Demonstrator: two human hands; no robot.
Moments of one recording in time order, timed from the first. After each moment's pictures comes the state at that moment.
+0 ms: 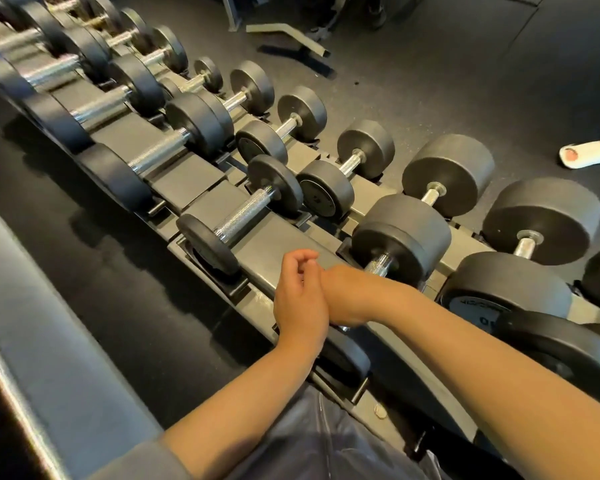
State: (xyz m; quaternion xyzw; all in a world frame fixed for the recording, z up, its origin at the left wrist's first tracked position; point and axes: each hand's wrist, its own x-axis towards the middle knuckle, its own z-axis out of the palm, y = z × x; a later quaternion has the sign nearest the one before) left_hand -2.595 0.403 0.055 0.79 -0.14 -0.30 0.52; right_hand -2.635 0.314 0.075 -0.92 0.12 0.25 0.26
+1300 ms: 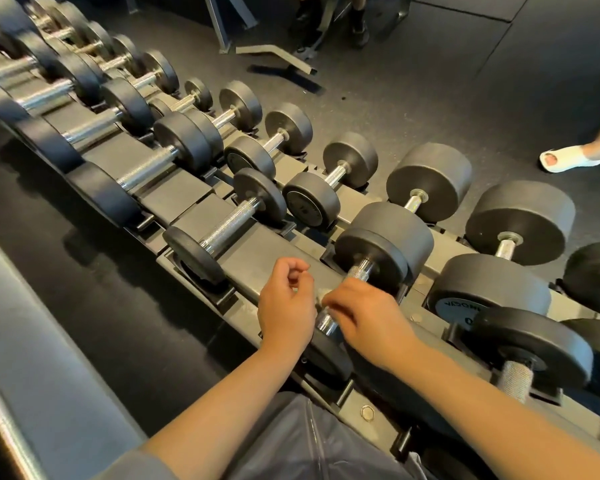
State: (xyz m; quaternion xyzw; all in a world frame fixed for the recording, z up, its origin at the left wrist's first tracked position) left_hand -2.594 0.405 0.048 0.82 -0.24 -0.25 0.45; right_hand -2.708 0.332 0.037 -0.89 0.28 -0.06 0.35
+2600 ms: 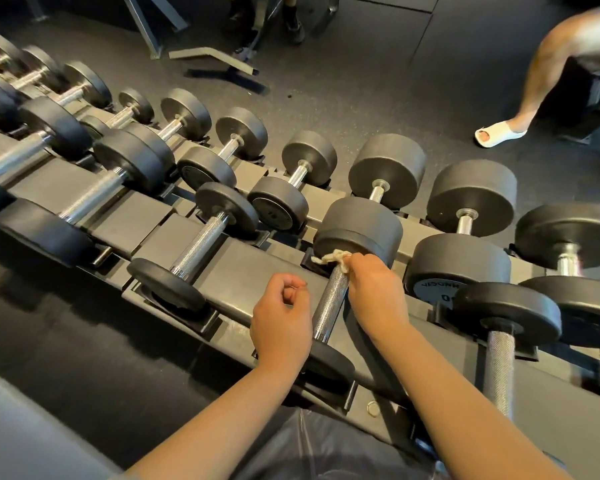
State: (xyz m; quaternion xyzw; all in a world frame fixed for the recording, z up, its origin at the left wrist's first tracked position) left_hand -2.589 0.405 0.048 0.82 -0.27 -0.30 0.41; right_hand -2.688 0.318 0.024 -0.81 0.54 -0.07 0.21
